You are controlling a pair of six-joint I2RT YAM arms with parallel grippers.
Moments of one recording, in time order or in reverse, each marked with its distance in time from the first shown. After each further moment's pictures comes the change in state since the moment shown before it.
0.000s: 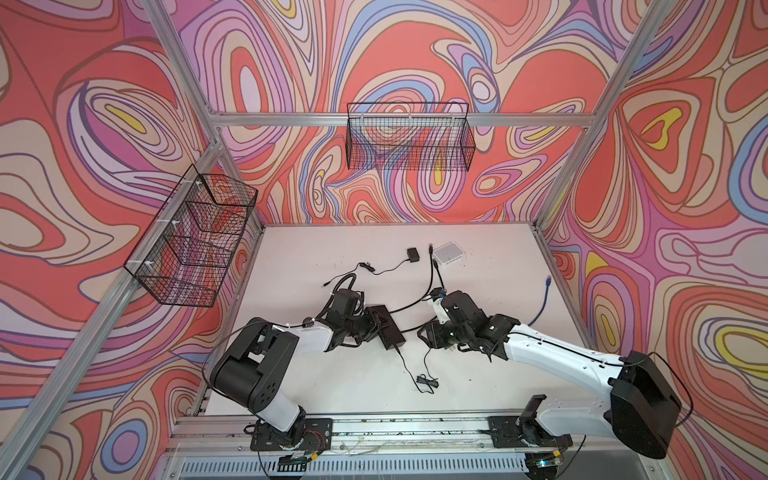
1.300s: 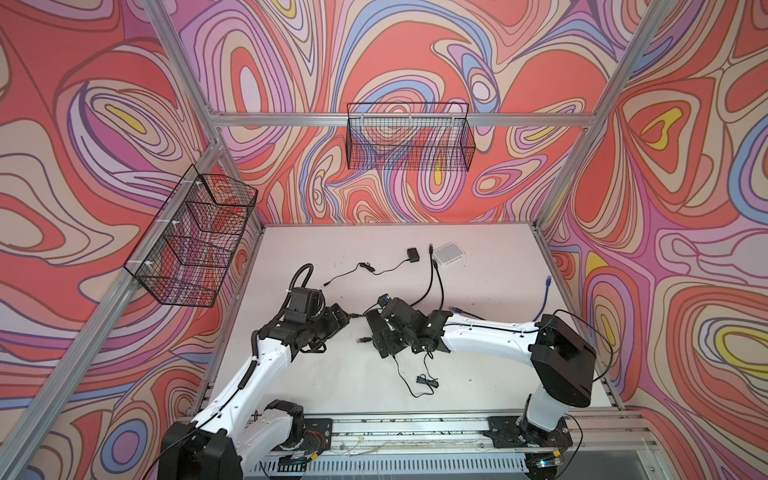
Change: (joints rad) left arm 0.236 -0.591 0.087 -0.864 -0.317 0.255; right arm 0.254 0.441 0.371 -0.037 0.193 -0.053
